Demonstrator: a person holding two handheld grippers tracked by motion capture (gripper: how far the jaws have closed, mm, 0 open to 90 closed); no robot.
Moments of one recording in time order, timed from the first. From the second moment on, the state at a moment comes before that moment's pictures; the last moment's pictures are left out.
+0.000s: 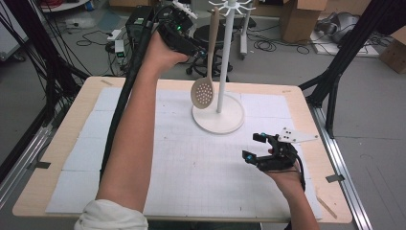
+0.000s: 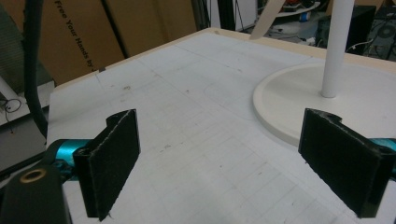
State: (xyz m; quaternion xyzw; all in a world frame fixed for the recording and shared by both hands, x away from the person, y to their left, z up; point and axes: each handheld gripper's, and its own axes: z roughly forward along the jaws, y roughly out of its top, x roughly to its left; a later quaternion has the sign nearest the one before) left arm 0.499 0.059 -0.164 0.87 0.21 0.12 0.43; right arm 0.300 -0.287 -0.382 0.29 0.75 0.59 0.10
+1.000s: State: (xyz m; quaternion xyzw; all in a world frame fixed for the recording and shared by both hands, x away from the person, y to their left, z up) left arm 0.414 0.135 -0.213 0.83 0.15 0.07 0.54; right arm 0.302 -0.275 -0.383 0.28 0.76 0.58 0.09
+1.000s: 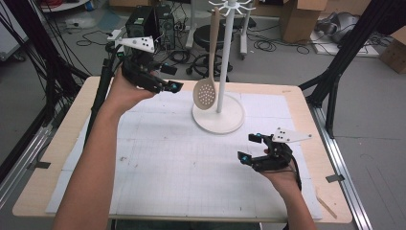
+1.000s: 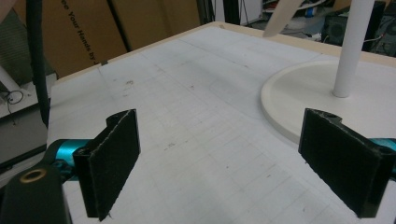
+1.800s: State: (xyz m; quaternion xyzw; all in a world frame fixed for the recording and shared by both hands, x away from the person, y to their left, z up) left arm 0.364 0.167 -0.283 0.80 0.15 0.05 0.57; right arm 0.302 -0.273 -0.382 0.28 0.76 0.58 0.09
